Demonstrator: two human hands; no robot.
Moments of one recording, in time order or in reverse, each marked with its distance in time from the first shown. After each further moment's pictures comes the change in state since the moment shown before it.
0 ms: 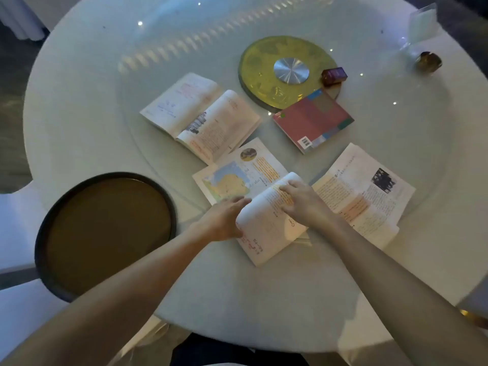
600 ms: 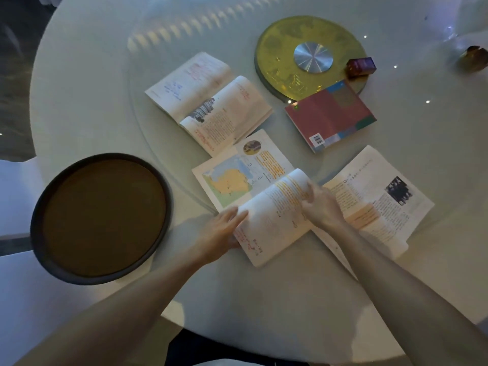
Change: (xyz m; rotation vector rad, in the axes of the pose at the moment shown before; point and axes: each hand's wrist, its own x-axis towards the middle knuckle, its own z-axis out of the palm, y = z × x) left_hand -0.008 -0.018 0.077 -0.065 0.251 0.058; right_hand 0.021 0.048 0.004 0.172 0.069 0.265
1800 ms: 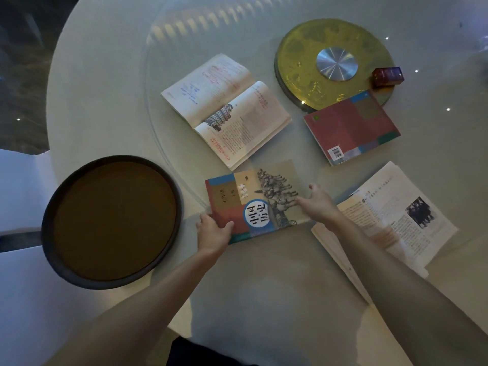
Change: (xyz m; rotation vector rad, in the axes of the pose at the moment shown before) left_hand 0.021 -0.012 -0.011 -0.669 0.415 -1.008; right_hand 0.059 -0.048 0.008 0.234 -0.177 0.104
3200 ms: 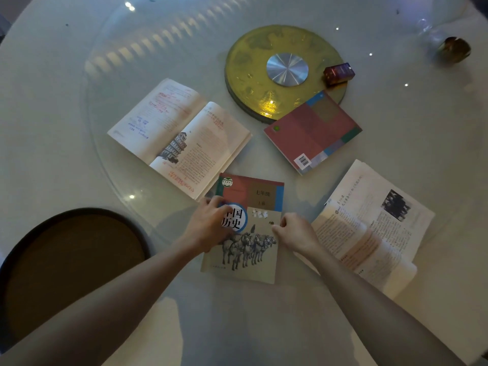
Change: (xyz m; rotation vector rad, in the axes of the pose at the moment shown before) left_hand 0.067 0.102 0.026 0.917 -0.287 0.883; right_hand 0.002 0.024 0.014 -0.152 0.035 0.027
